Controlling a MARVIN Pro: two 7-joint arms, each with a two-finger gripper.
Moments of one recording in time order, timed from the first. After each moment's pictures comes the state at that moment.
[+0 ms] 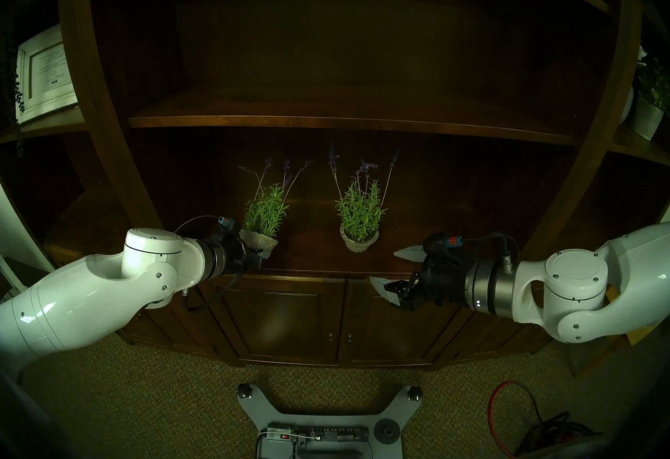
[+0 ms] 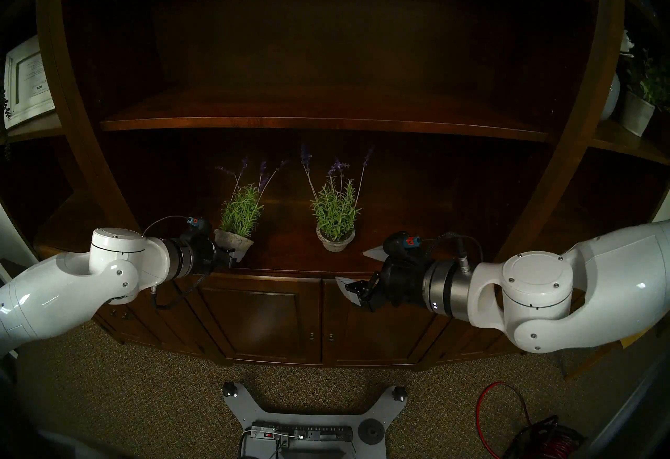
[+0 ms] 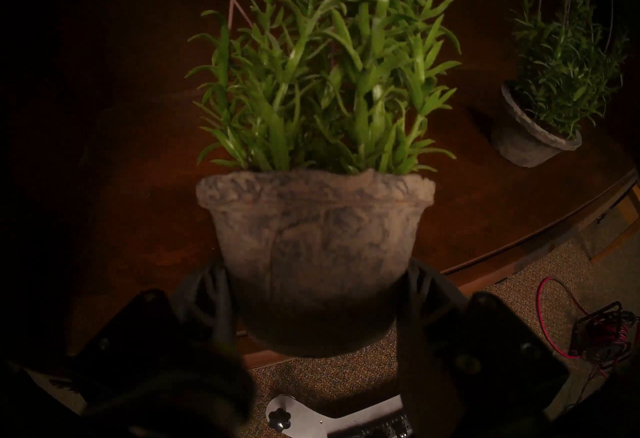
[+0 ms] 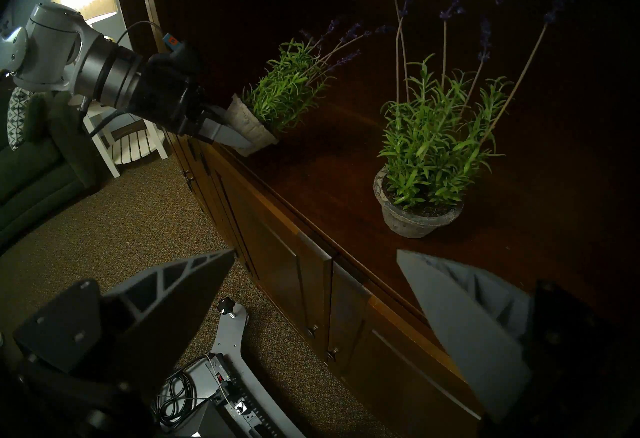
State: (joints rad) left arm 1.37 -0.42 -0.93 -2.03 -1.31 0.47 0.43; right arm 0.93 -0.46 -1.64 -2.38 1.42 -0.28 -0.17
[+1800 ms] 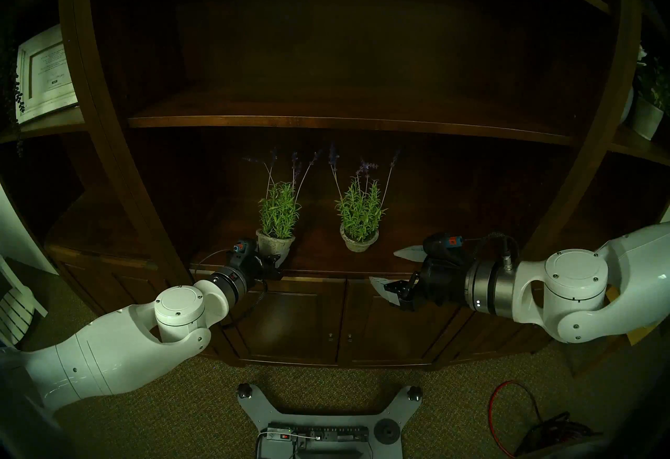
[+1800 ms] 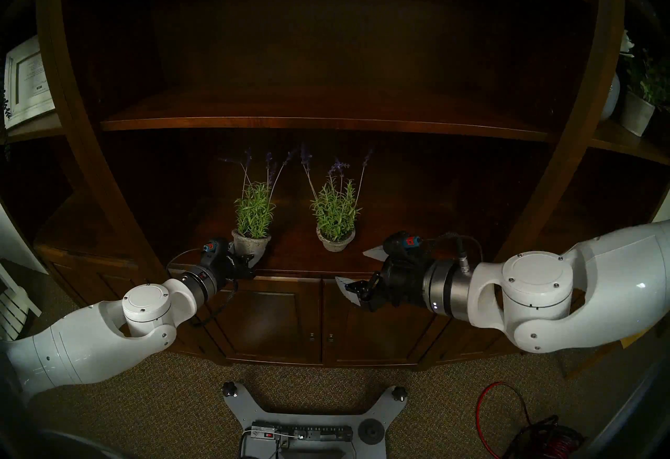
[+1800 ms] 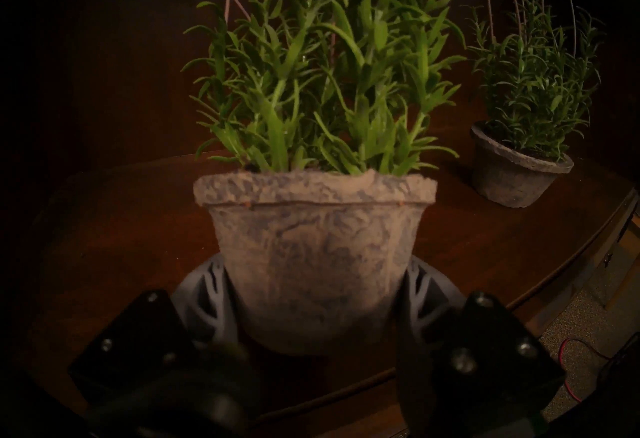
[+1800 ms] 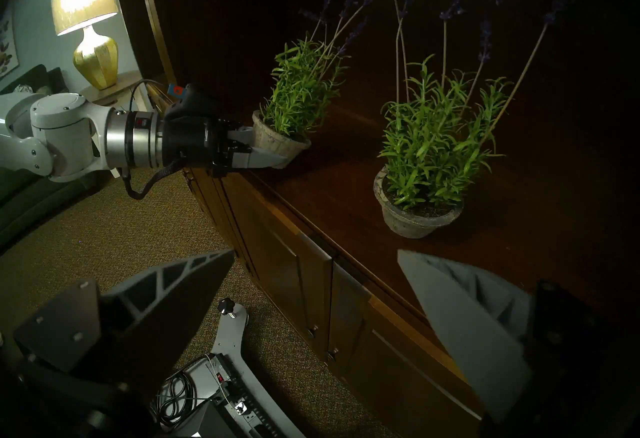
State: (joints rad) left arm 1.49 -0.58 -0.81 -1.83 -0.90 -0.03 0.28; right arm 0.93 -0.46 -1.64 -2.38 1.42 -0.28 -0.17
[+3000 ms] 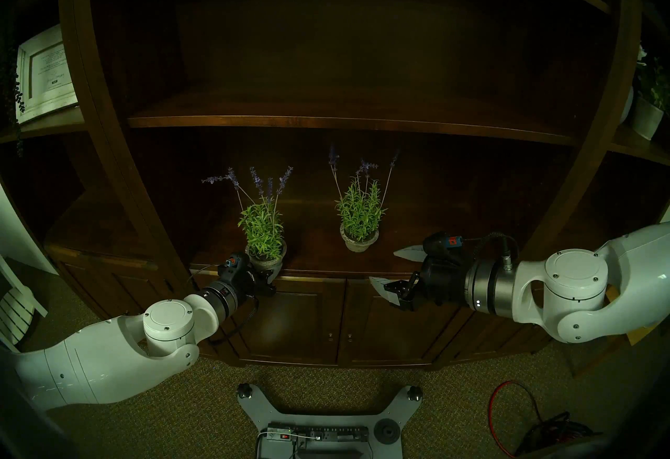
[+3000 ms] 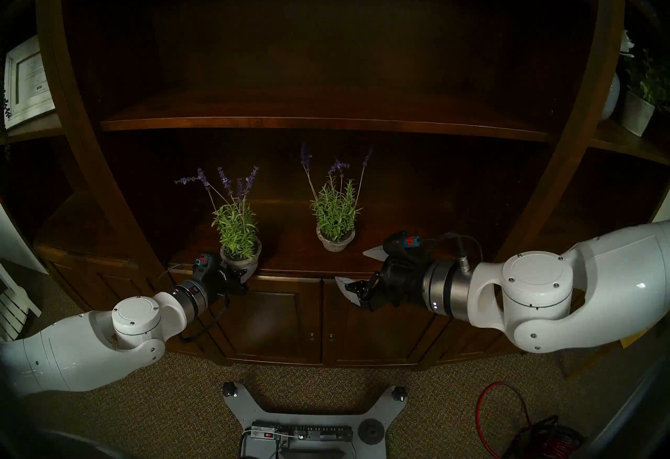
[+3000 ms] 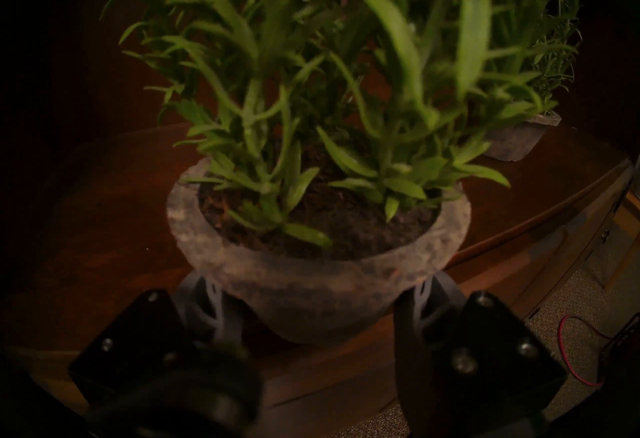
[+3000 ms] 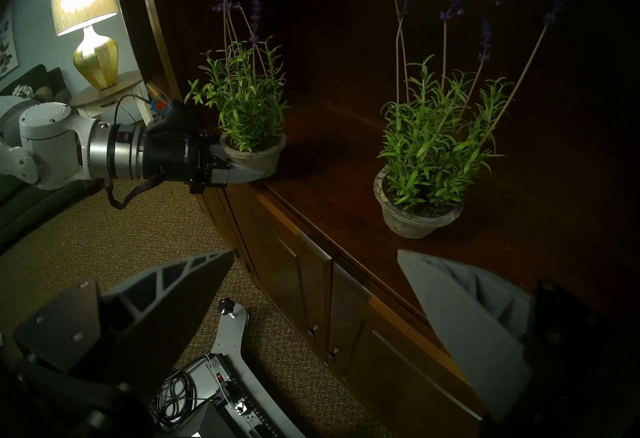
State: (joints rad) left arm 1.54 -0.53 -0.82 -1.86 -0.92 -0.01 0.29; right arm 0.93 -0.46 -1.64 -2.38 1.42 -0.28 -0.17
